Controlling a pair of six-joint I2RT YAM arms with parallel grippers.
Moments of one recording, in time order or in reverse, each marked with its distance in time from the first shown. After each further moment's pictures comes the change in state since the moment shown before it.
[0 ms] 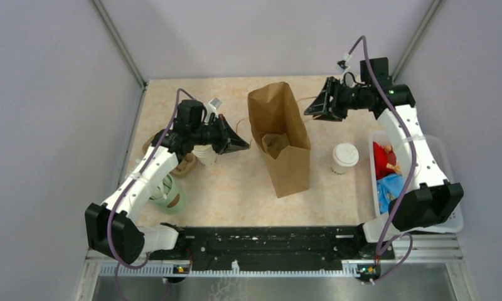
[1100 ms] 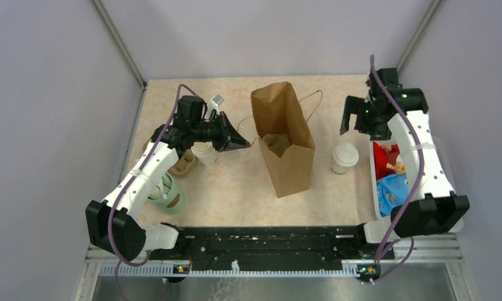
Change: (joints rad) left arm 0.000 0.025 0.065 -0.055 0.032 0.051; right arm -0.073 -0.087 0.086 -0.401 0.766 -0.179
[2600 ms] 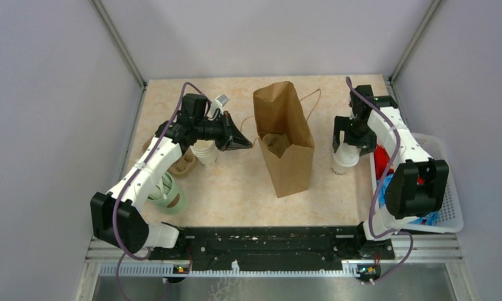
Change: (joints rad) left arm 0.000 0.063 0.025 -0.006 0.075 0.045; right arm 0.000 0.185 -0.302 0.166 -0.002 -0.043
